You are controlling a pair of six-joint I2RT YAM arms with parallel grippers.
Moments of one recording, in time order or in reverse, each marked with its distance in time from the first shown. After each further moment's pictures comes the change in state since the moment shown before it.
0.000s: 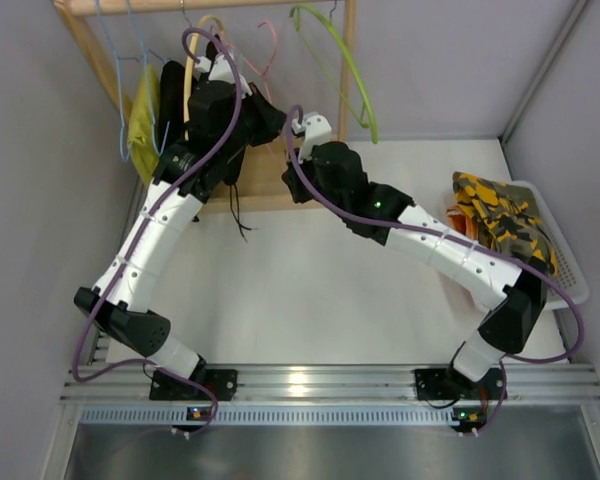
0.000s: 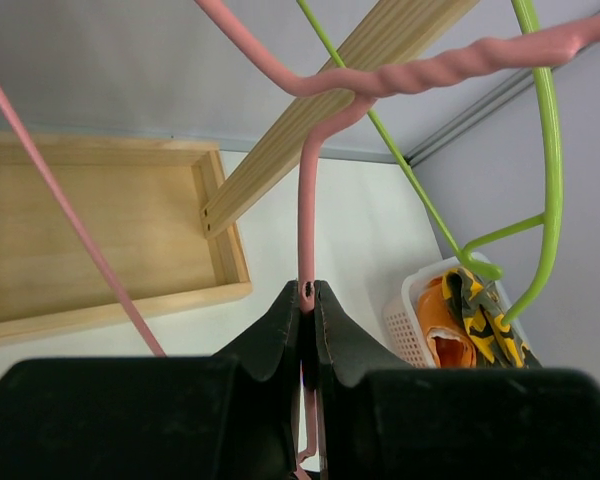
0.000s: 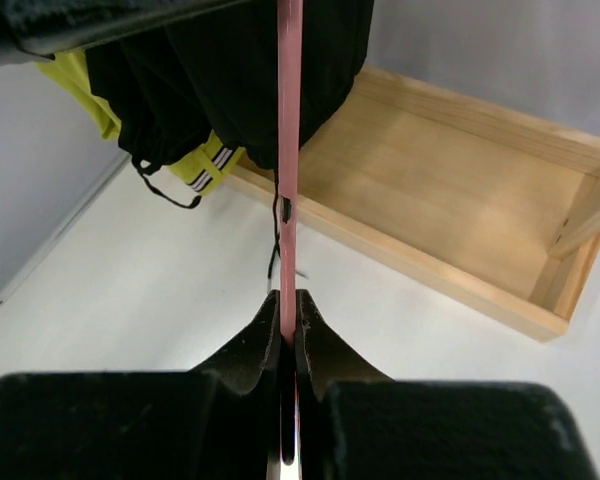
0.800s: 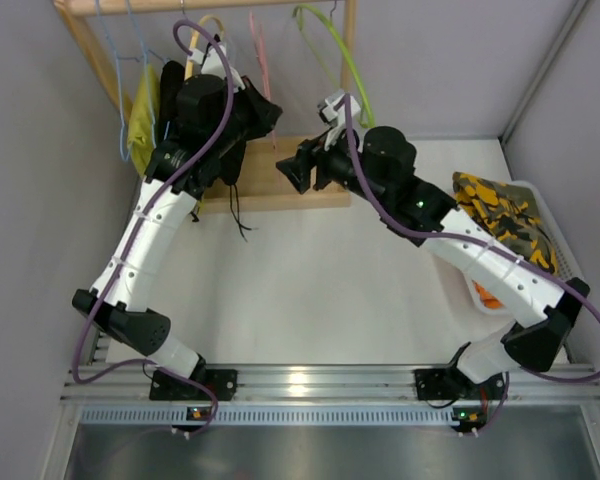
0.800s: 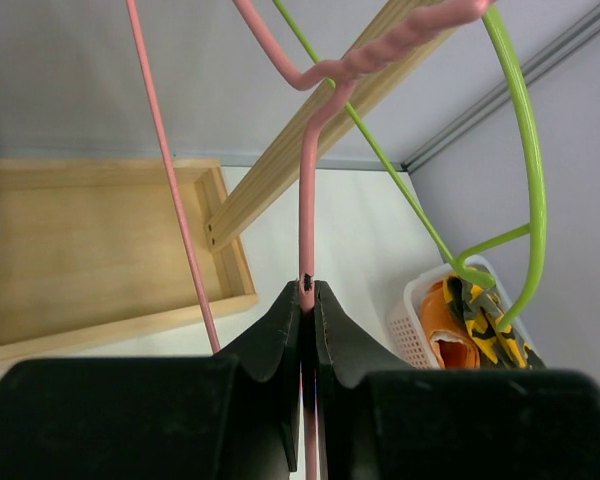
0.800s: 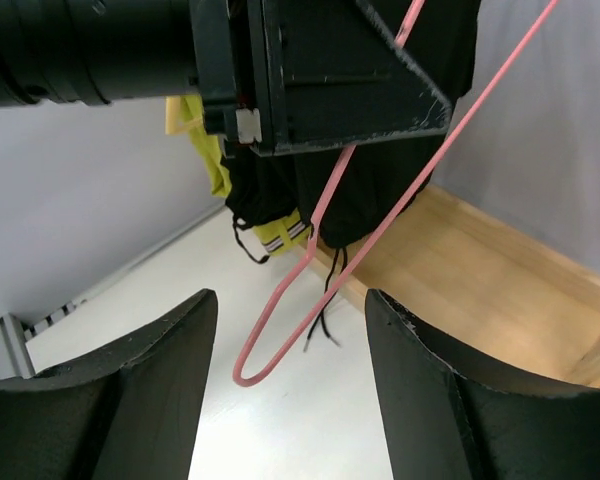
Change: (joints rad) left arm 0.032 0.004 0.042 -0.003 0.040 0.041; right arm -0.079 -0.176 -0.043 0.132 -0.294 -0.132
